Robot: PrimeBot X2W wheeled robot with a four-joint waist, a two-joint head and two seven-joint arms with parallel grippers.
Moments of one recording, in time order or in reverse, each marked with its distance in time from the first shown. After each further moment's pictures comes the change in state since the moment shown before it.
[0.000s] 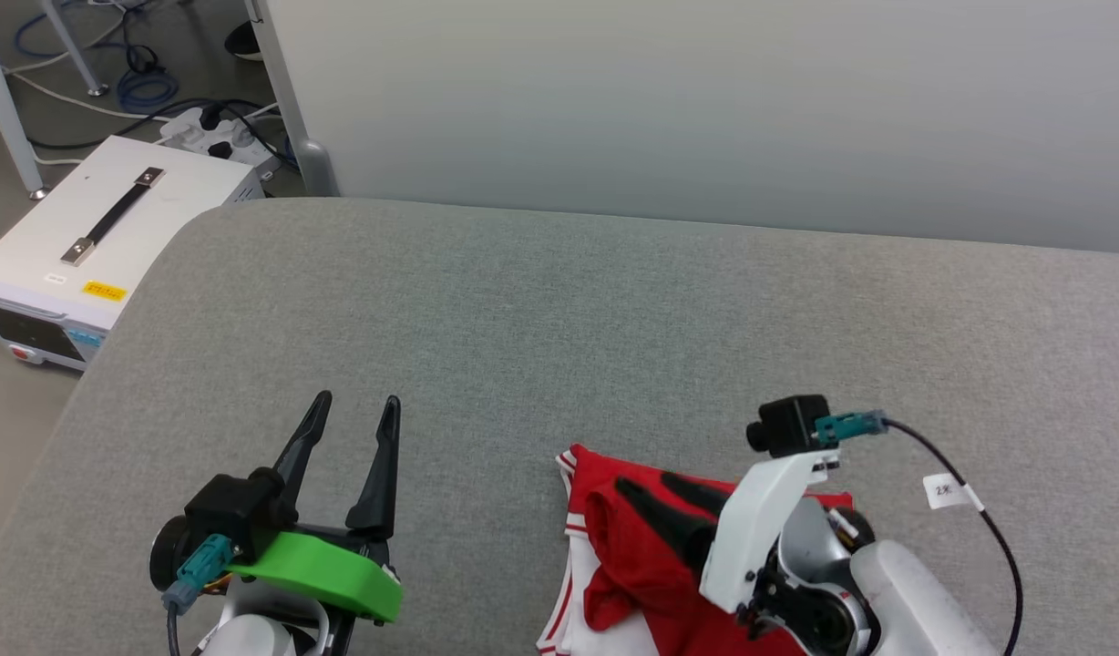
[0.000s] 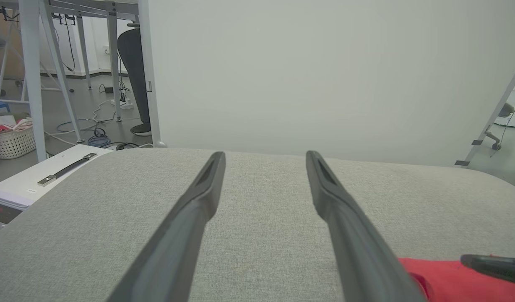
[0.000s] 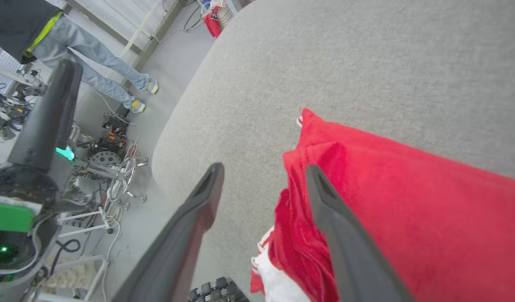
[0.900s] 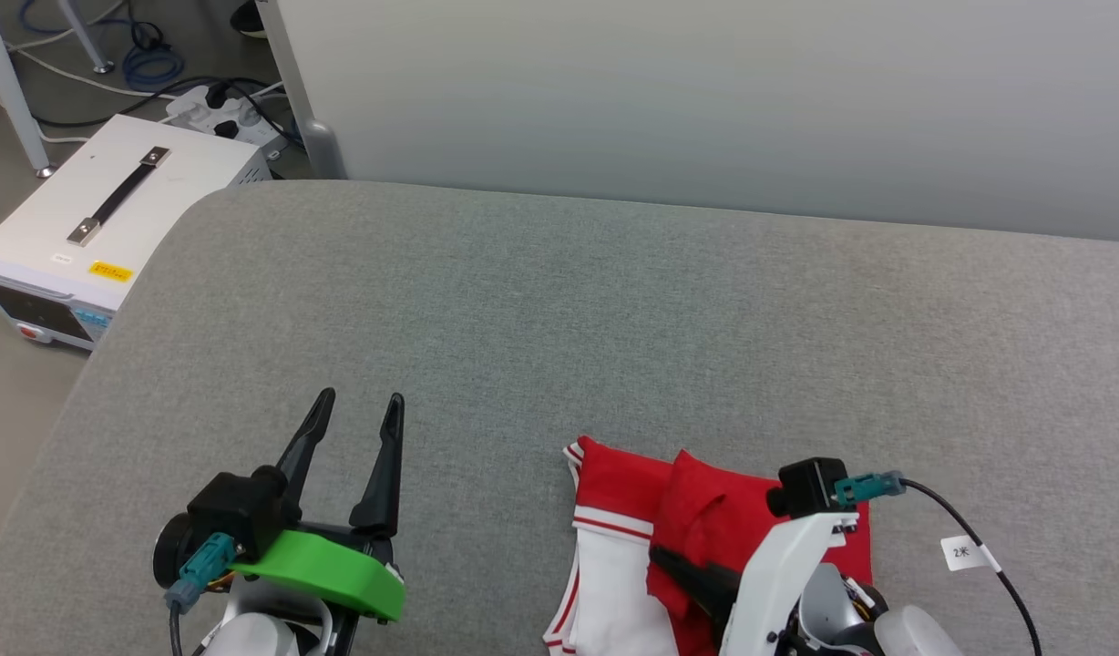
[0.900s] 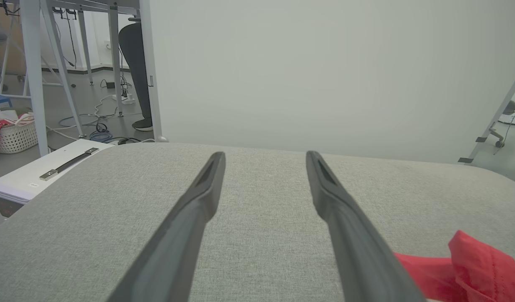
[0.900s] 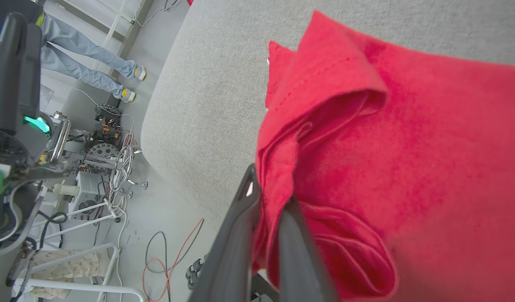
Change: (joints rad) left arm -0.002 0.006 -0.014 -0.011 -0.009 0.012 0.000; right arm 0.145 -0.003 -0.075 -0.090 -0.021 0.000 0.090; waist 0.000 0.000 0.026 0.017
